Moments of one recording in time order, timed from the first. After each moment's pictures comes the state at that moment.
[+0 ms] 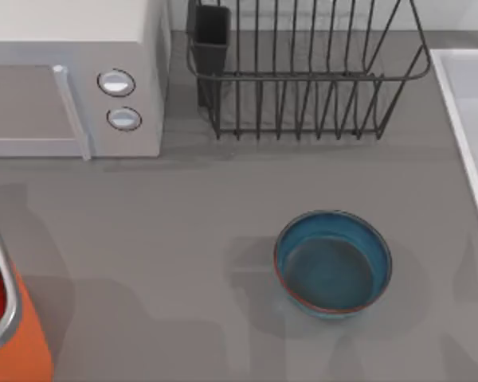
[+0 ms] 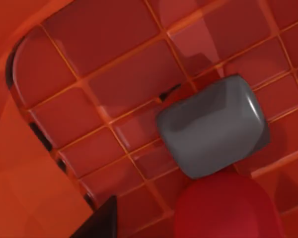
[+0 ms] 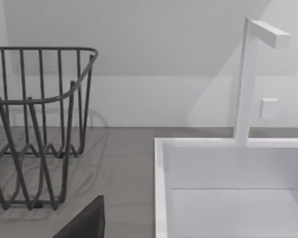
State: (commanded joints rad) left arm 0.14 1.30 0.86 -1.14 -0.03 -2.98; right arm 0.00 0.00 0.00 0.00 0.00 0.00
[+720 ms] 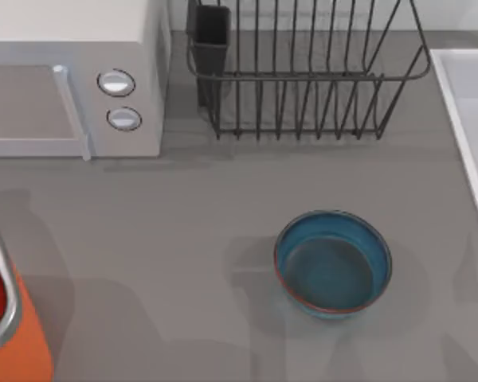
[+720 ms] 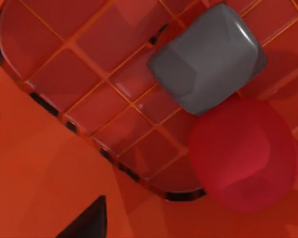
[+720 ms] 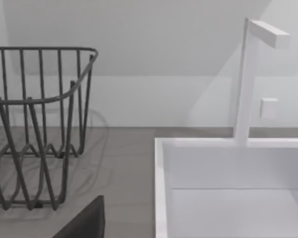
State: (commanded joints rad) left arm 0.13 1.17 0.79 -1.05 -0.02 -2.77; right arm 0.00 0.00 0.00 0.00 0.00 0.00
